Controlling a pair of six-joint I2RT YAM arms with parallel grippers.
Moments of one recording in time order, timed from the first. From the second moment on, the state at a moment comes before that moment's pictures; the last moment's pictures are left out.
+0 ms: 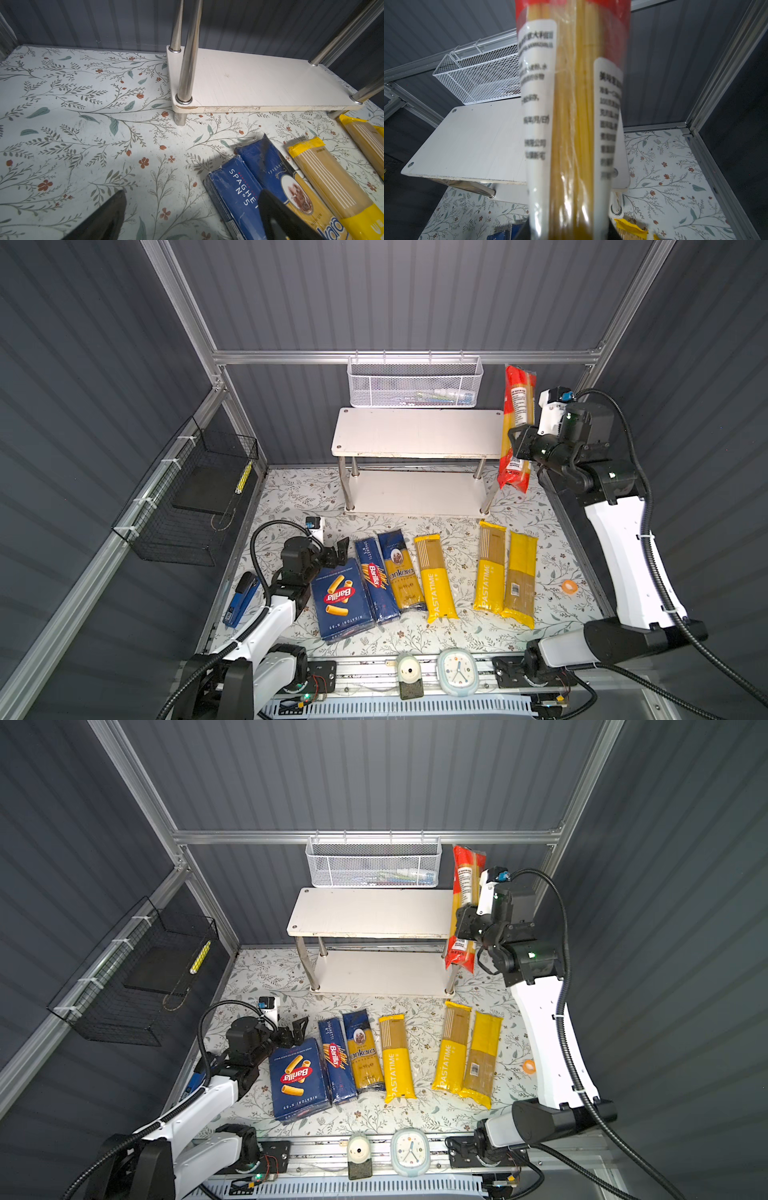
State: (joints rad) left arm -0.18 1.05 0.38 0.26 0.17 -0.11; right arm 0.16 1.48 1.94 -0.79 -0.05 0.26
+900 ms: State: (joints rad) left arm -0.18 1.05 0.38 0.26 0.17 -0.11; right arm 0.12 1.77 2.21 -0.82 -0.11 0.31
